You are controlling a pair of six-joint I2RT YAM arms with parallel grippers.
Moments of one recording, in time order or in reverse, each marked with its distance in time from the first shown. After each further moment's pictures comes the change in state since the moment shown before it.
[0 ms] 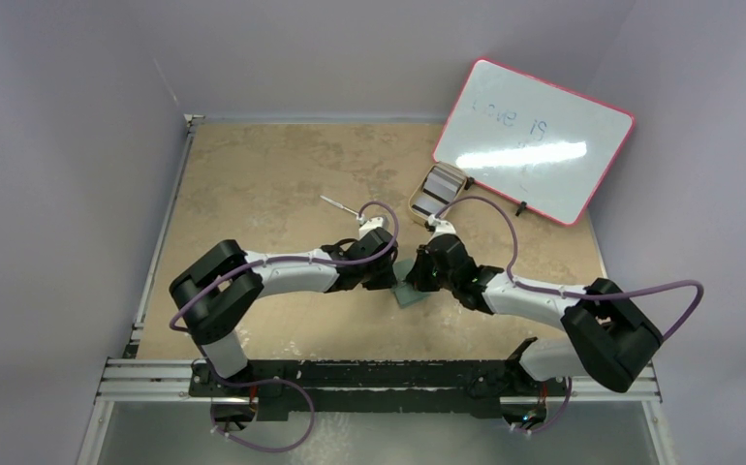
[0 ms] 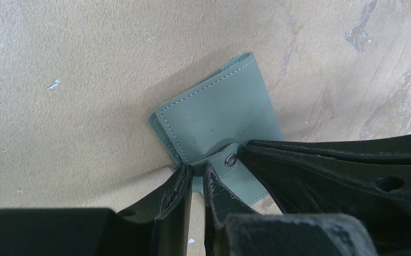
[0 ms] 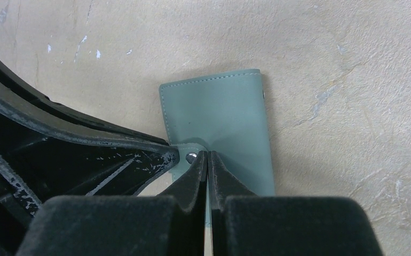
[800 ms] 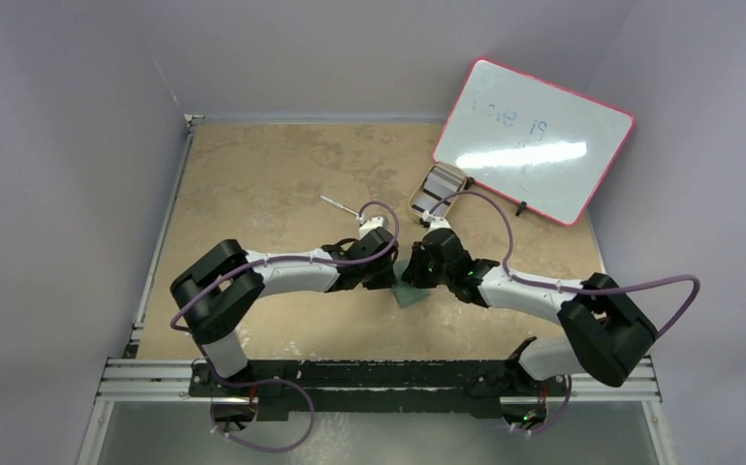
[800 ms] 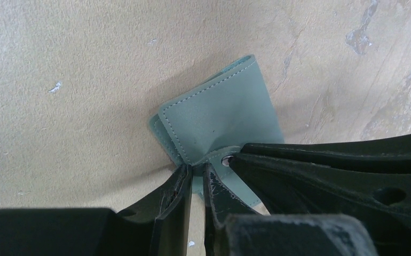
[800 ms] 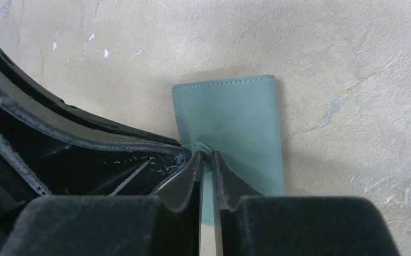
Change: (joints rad) left arm 0.000 0.005 0.005 0.000 -0.006 0.000; right arm 0.000 0.026 0.064 -0.067 -0.027 -0.013
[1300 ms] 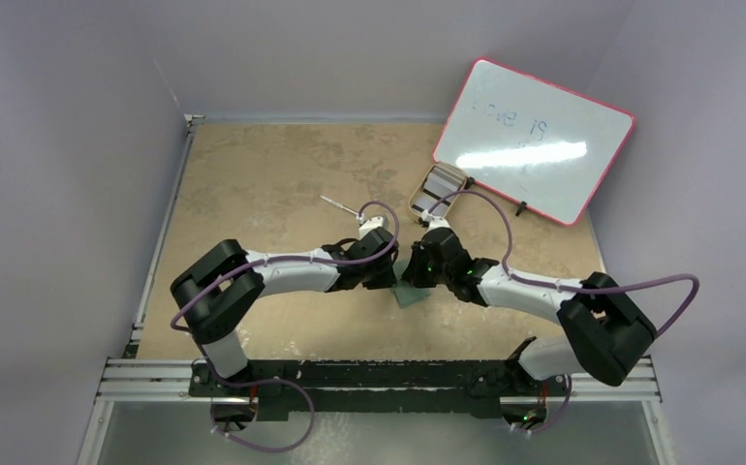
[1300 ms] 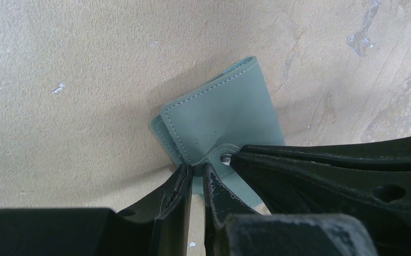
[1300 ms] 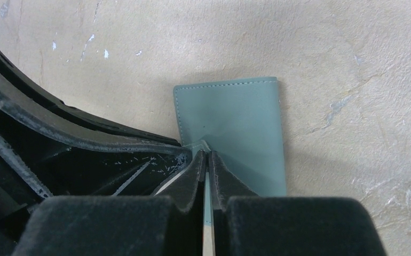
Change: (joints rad) left arm 0.000 0.000 0.002 -0.003 -0.008 0.000; right arm 0.000 0.023 0.021 -0.012 0.005 -0.005
